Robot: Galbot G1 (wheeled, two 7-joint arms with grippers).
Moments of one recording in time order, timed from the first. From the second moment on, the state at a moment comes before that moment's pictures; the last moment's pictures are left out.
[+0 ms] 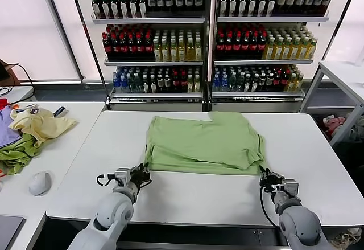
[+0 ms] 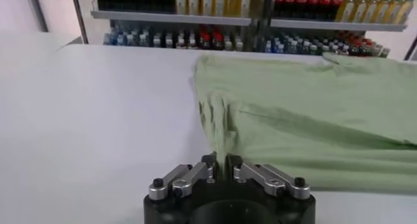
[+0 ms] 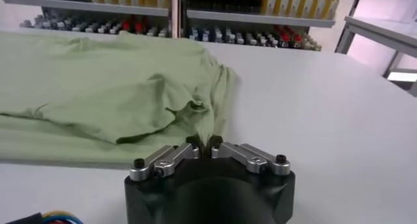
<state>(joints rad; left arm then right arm) 1.14 -1.21 -0.24 -1.88 -0.56 0.59 -0.32 -1.35 1.15 0.57 1.92 0.37 -0.46 0.09</state>
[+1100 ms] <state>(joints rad) 1.63 -1.22 -0.34 -2.32 -0.38 0.56 -0.30 -1.64 1.14 0.68 2.19 0.30 -0.37 0.11</state>
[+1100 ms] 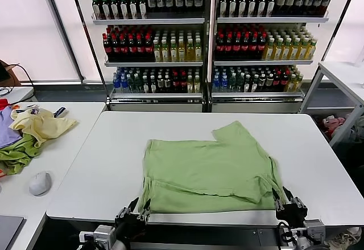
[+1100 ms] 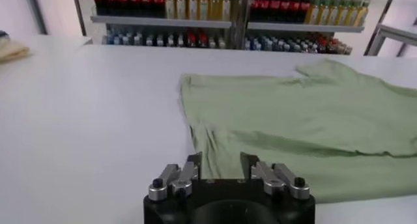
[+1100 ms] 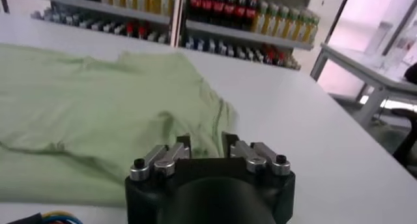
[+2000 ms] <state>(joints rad) 0.96 -1.21 -0.20 -1.77 -0.55 0.54 -0.35 -0.77 1.13 0.27 1.55 0.45 -0.48 0.15</state>
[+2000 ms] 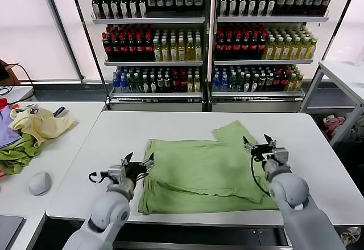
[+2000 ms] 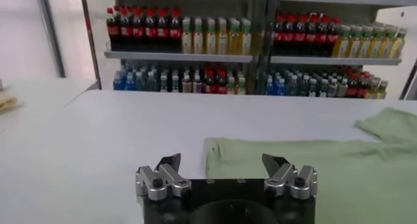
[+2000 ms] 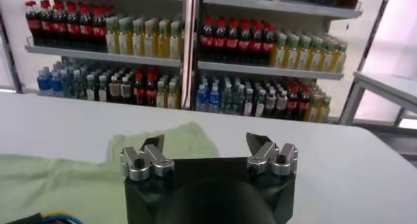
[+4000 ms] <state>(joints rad) 0.77 -1.24 -0.13 -1.44 -0.63 0.48 -0.28 -0.51 1.21 0.18 1.14 0.60 -0.53 0.10</state>
